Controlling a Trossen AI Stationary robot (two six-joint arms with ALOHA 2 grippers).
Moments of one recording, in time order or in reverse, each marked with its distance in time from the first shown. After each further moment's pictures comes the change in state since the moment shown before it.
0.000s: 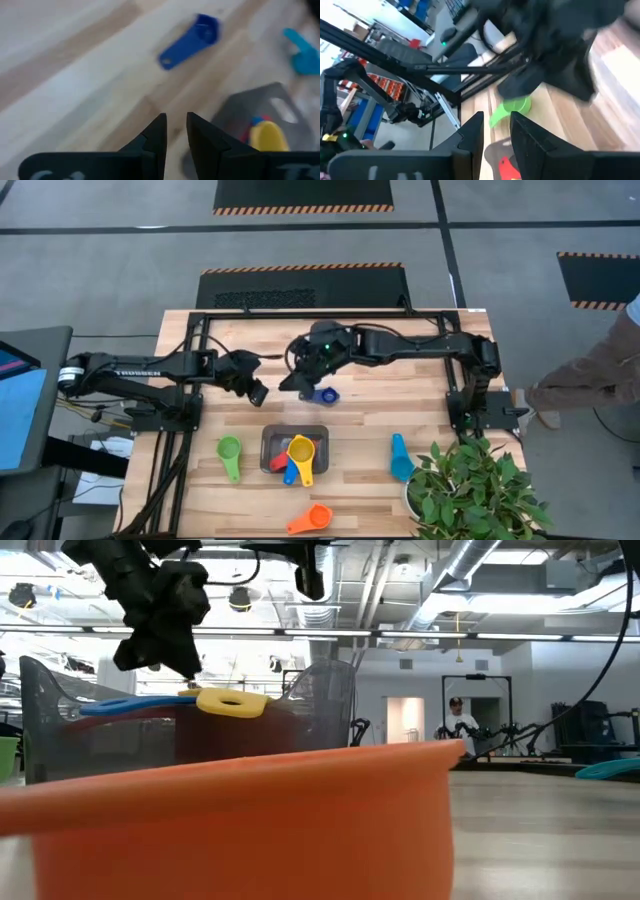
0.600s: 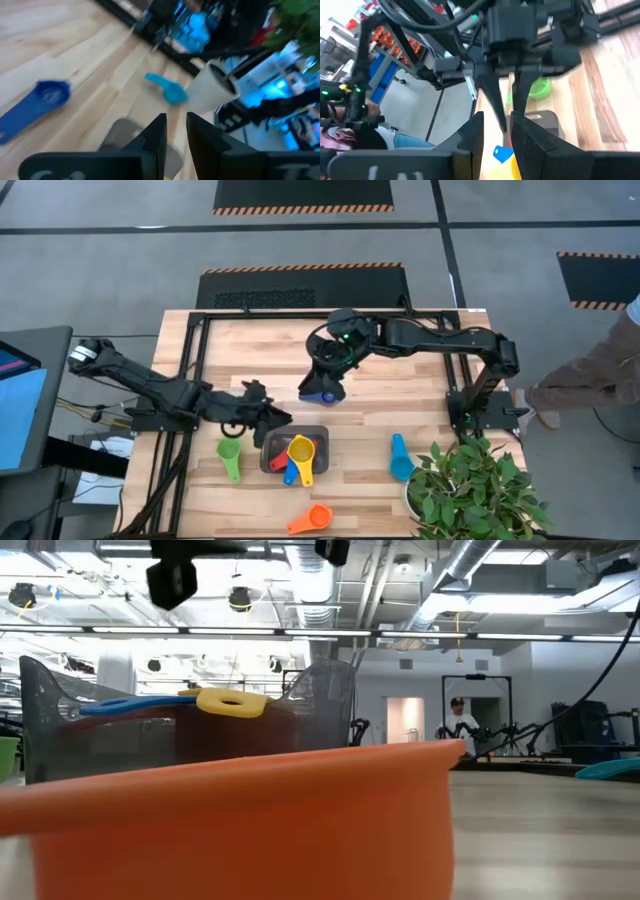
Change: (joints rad) left arm -0.484 0.075 0.001 0.613 -0.344 -0.016; right arm -0.014 -0.134 0.000 -0.175 -0.168 -0.227
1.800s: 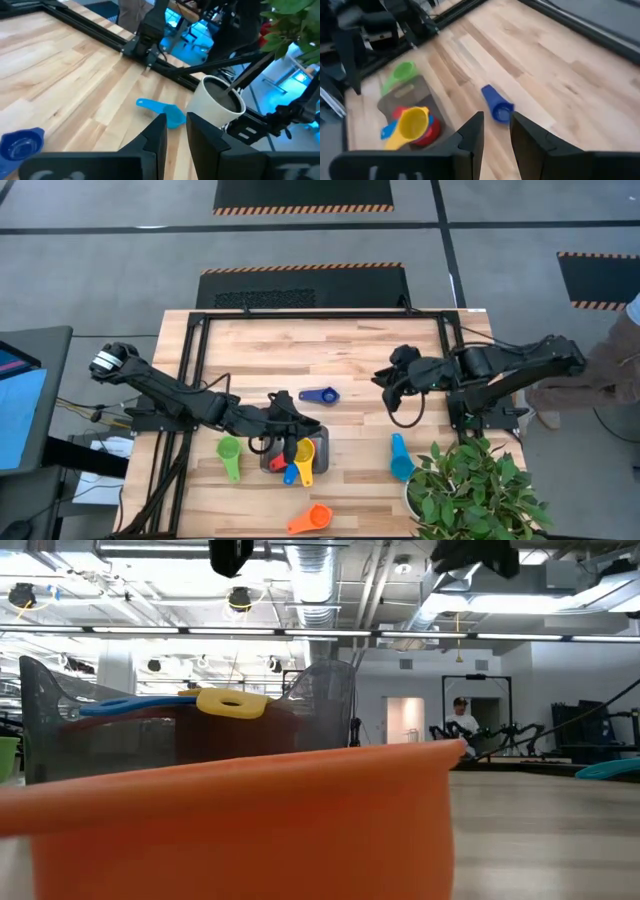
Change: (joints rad) left arm -0.027 0.303 0.271 0.053 -0.092 0.159; right arm 0.299 -0.629 -0.598 -0.248 1.000 0.284
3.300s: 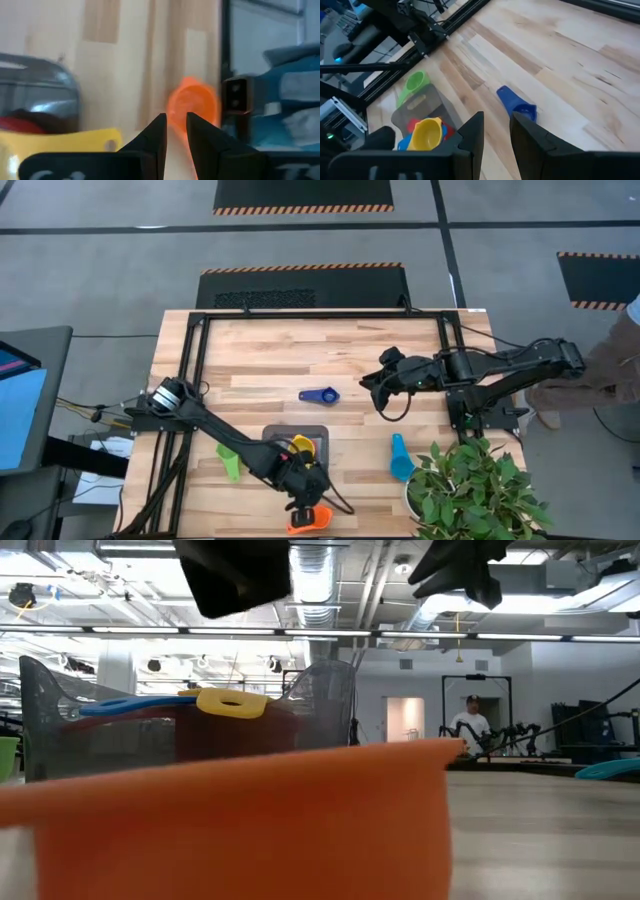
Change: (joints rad) left arm -0.137 0.576 0.578 -0.686 0.421 -0.007; right arm -0.079 0.037 -0.132 0.248 -0.111 0.059
